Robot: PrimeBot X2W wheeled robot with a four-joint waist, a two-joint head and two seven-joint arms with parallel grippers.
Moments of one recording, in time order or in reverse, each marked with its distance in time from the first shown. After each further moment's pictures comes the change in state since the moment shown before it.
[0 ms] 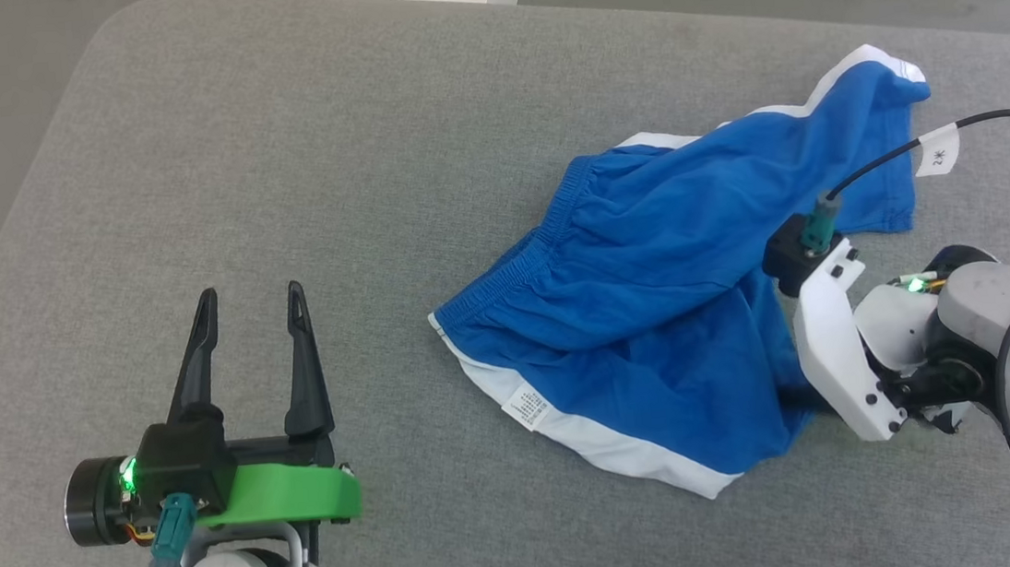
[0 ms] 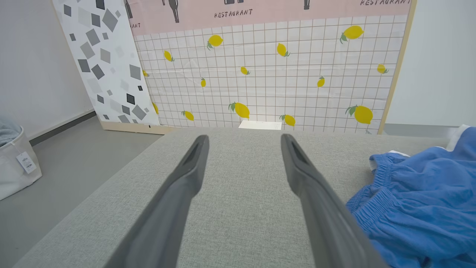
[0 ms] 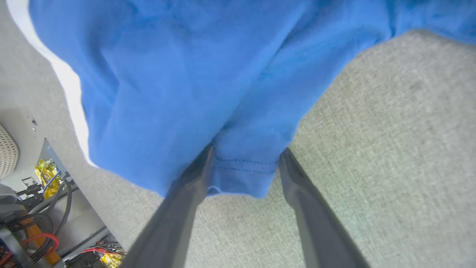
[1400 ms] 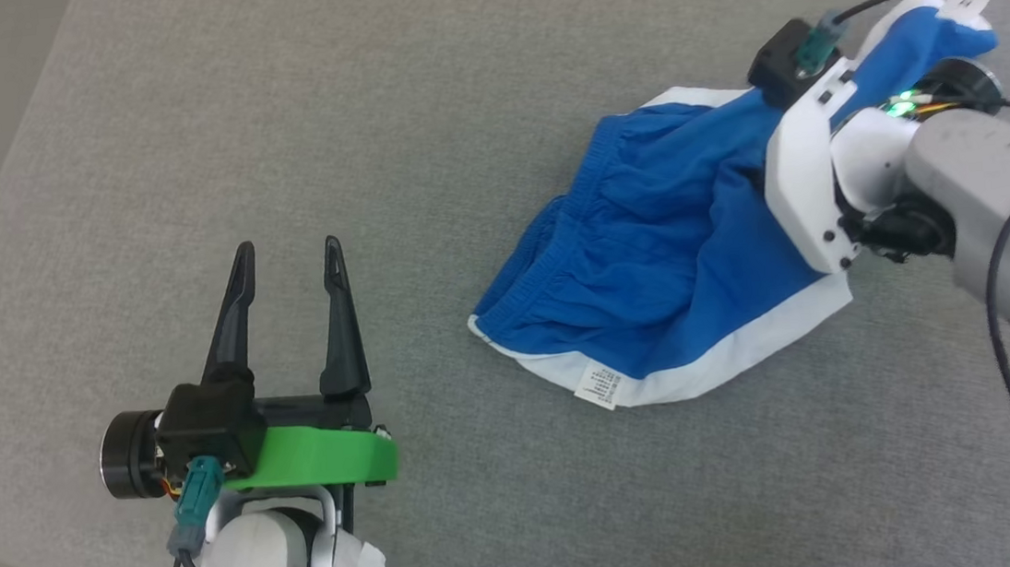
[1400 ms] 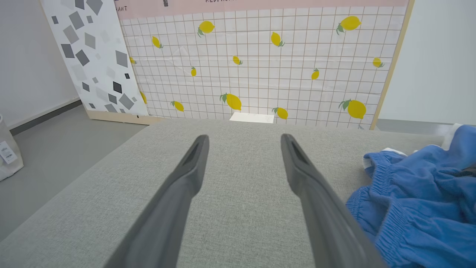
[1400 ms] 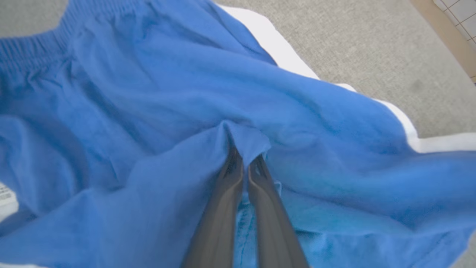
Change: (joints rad) left arm -0.069 -0.002 -0.084 0.002 -0.061 0.034 0.000; right arm -0.242 0.169 -0.003 0.317 -0.127 0.000 -0.277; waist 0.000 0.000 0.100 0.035
